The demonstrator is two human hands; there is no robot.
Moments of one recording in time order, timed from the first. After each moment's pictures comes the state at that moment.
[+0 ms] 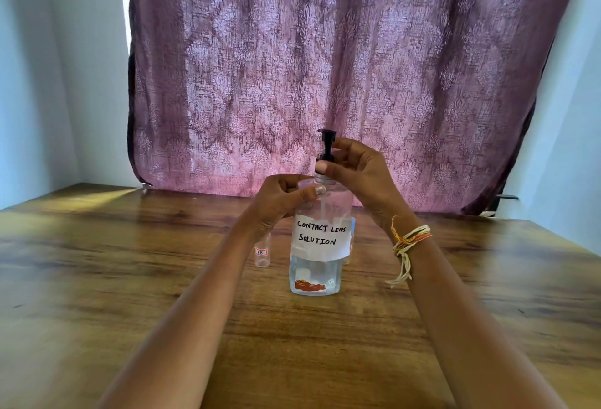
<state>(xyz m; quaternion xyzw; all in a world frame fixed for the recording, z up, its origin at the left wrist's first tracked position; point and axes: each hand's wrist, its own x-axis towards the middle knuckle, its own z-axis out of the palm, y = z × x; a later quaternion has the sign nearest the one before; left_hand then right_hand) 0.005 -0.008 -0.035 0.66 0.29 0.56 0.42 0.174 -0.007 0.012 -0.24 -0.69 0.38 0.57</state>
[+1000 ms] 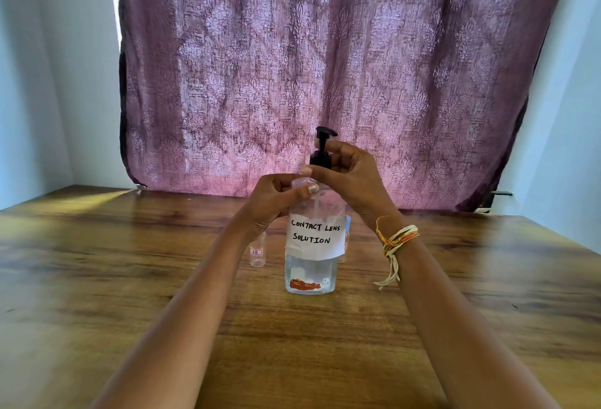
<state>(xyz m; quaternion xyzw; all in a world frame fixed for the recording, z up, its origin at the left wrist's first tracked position) 0.003 -0.005 -0.036 0.66 0.29 0.55 0.42 0.167 -0.013 0.009 -0.29 -0.68 0.34 0.58</state>
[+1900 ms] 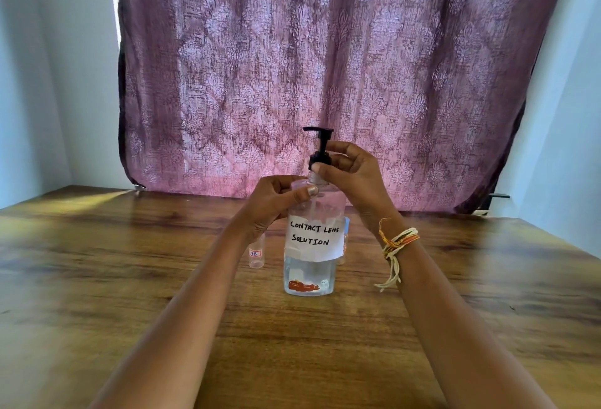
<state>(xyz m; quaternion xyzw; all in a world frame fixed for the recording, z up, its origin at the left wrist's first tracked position) 0.003 -0.005 -0.036 0.67 0.29 0.55 0.41 0.171 -0.012 0.008 -0.27 -0.66 0.37 0.60</state>
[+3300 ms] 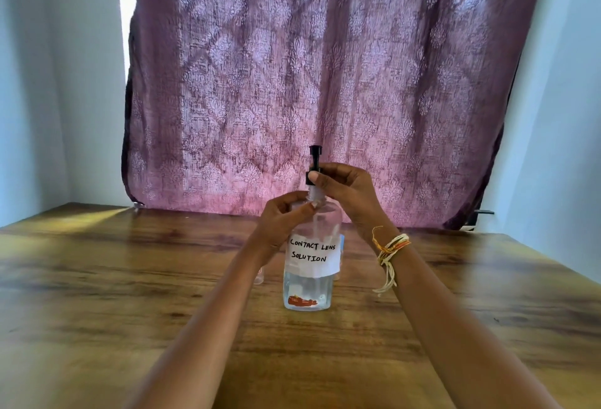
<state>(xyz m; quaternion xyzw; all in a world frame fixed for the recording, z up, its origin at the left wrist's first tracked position) 0.021 -0.019 -0.033 0.63 0.27 0.59 0.43 0.167 -0.018 0.025 -0.27 -0.66 0.36 0.60</state>
